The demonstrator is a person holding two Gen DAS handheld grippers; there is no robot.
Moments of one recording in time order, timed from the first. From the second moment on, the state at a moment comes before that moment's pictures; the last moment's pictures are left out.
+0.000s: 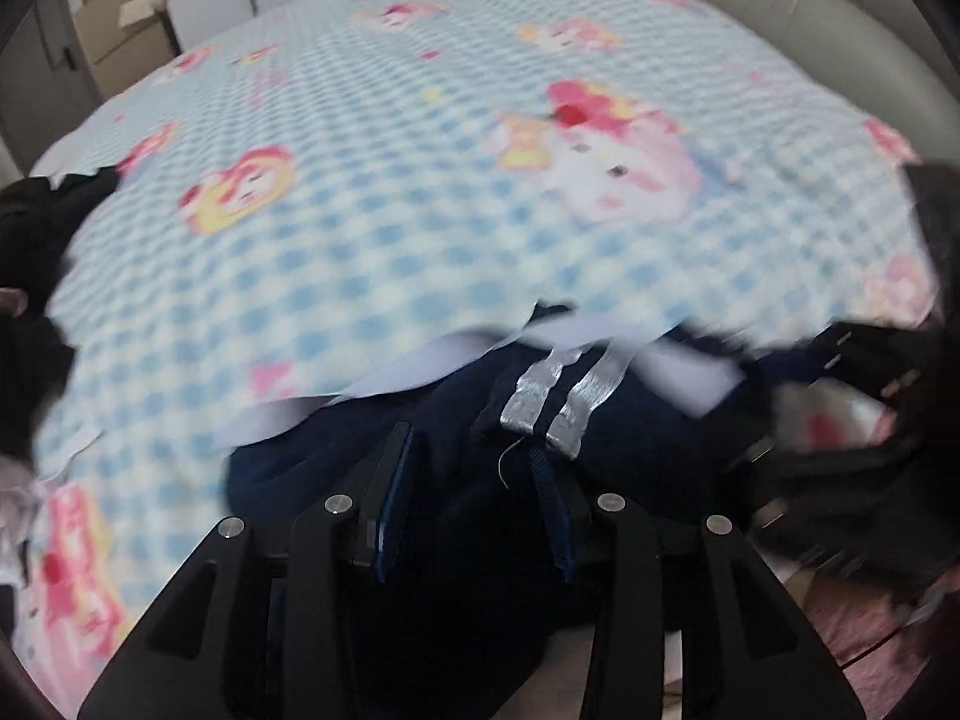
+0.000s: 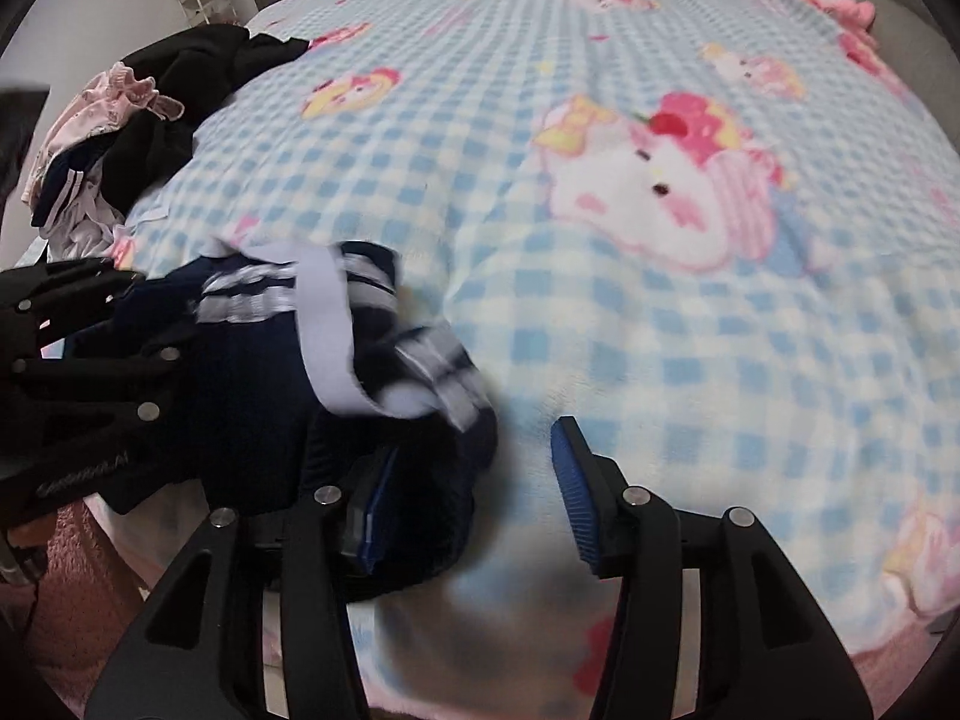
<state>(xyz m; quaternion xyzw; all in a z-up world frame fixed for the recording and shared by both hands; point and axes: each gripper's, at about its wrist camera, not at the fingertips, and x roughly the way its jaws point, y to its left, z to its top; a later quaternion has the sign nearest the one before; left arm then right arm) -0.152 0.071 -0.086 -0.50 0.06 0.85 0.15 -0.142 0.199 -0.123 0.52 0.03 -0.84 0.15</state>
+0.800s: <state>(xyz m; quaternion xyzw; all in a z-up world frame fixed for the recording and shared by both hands) -0.101 -0.050 0.121 -0.28 -0.06 0.96 0.05 -0.117 0.242 0.127 0.21 -0.09 -0.97 0.09</state>
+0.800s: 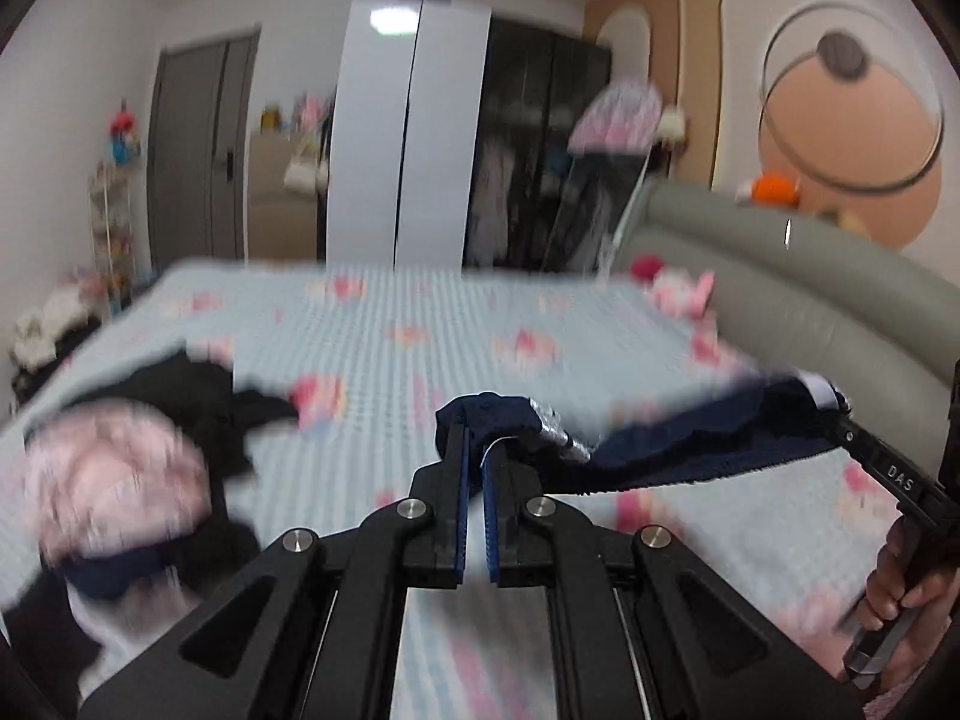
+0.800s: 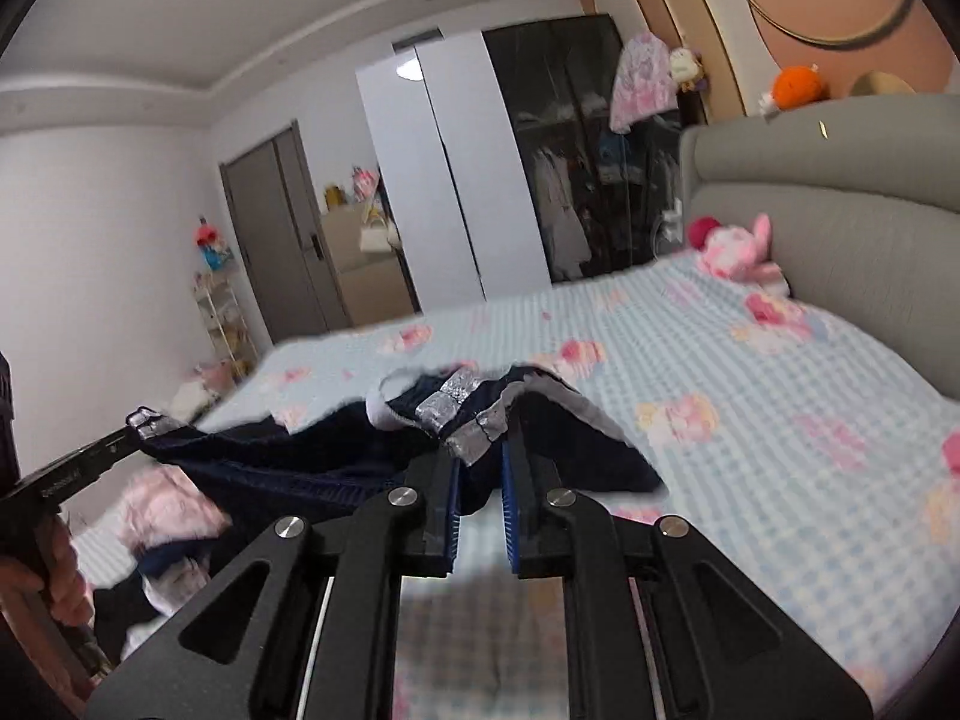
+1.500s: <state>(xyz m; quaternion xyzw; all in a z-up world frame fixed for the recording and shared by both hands) -0.073 -0.076 -0.085 -0.45 -0.16 0.88 0.08 -0.091 0.240 -0.074 0.44 -0.07 -0.88 0.14</state>
